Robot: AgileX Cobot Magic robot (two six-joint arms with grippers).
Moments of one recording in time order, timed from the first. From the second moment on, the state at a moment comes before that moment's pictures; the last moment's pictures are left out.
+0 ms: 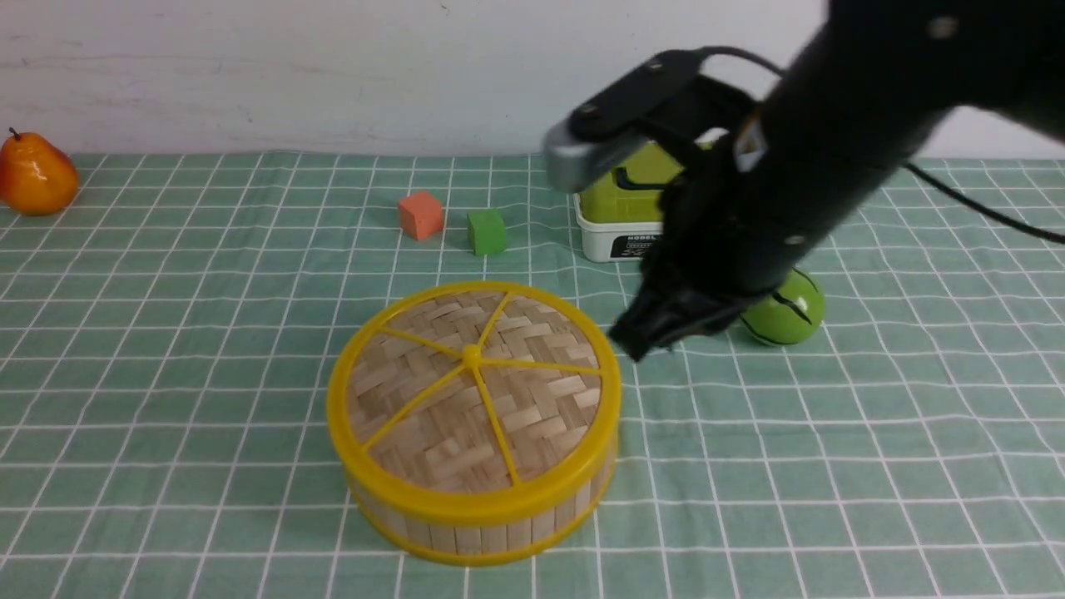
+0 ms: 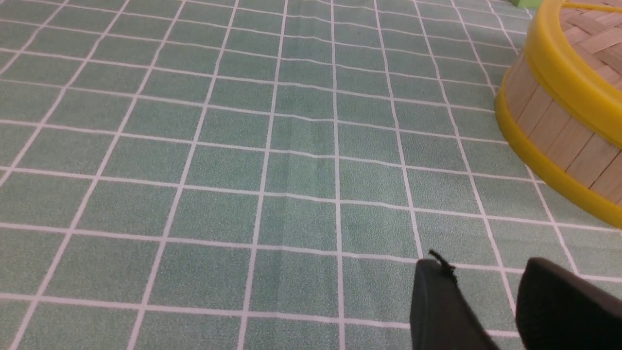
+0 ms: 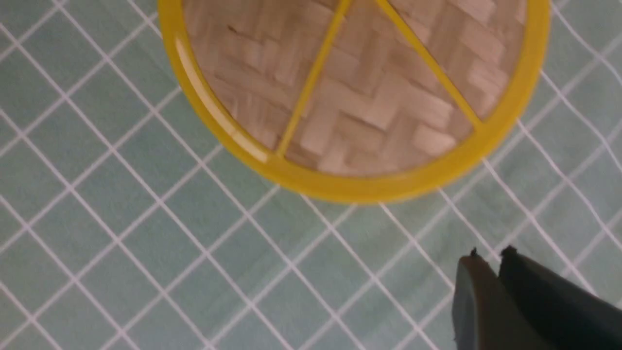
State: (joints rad) right arm 0.69 1.71 -1.69 0.05 1.15 -0.14; left arm -0.05 -0.01 0.03 0.04 0.39 -0.23
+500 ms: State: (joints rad) right arm 0.75 2.07 -1.95 0.05 0.95 -0.12; left arm -0.05 -0.01 0.03 0.04 0.39 -0.23
